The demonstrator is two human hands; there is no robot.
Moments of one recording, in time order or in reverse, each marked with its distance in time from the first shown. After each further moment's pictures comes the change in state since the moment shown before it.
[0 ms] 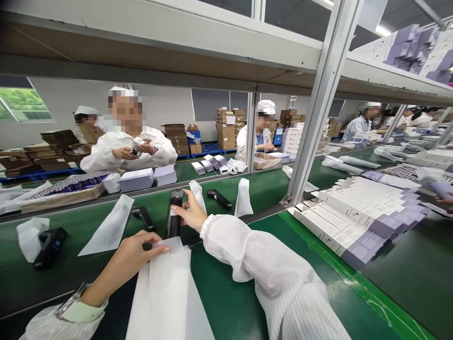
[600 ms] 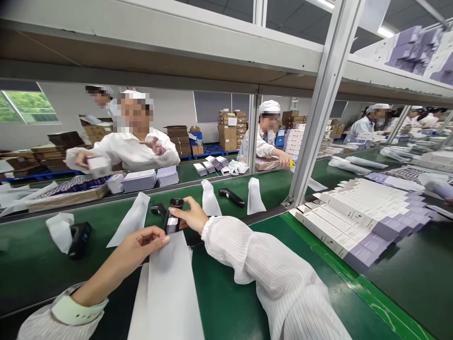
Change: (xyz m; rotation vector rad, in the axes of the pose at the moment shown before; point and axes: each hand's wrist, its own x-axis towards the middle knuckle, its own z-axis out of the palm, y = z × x) left_hand -0.008 0.023 -0.016 -0.470 -0.062 -0.025; right_hand -0.004 -0.007 0.004 -0.064 -0.030 0.070
